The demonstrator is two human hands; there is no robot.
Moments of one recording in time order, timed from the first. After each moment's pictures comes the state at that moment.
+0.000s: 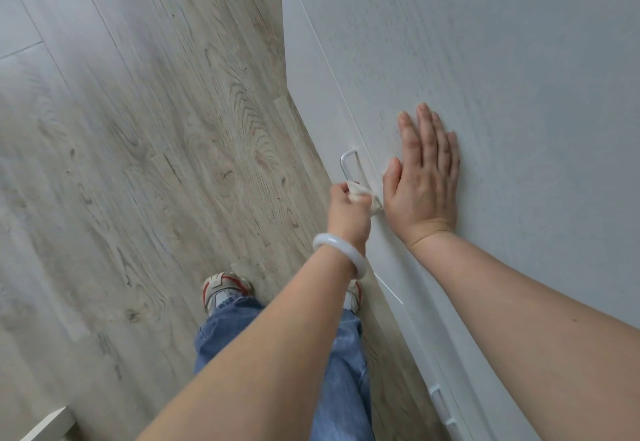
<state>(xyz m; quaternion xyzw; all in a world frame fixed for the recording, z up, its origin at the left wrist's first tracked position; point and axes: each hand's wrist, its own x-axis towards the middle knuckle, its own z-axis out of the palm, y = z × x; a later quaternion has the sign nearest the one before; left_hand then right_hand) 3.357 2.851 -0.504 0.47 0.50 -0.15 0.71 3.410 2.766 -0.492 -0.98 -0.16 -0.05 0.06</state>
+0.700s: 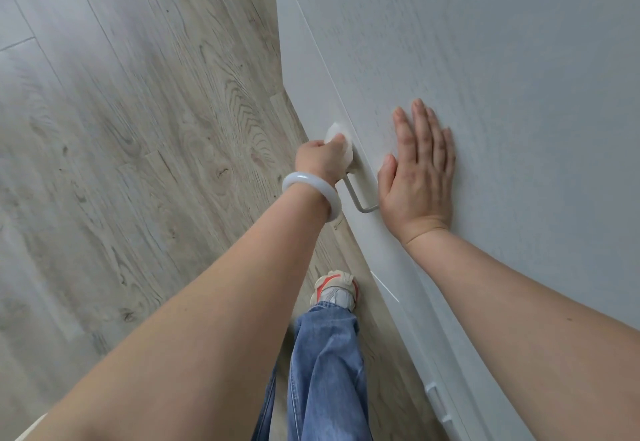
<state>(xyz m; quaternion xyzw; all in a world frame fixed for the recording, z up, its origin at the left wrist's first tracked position) 3.410 2.904 -0.503 0.48 0.53 -0.18 0.68 3.410 2.766 -0.492 -0.98 -0.16 -0.06 0.08</state>
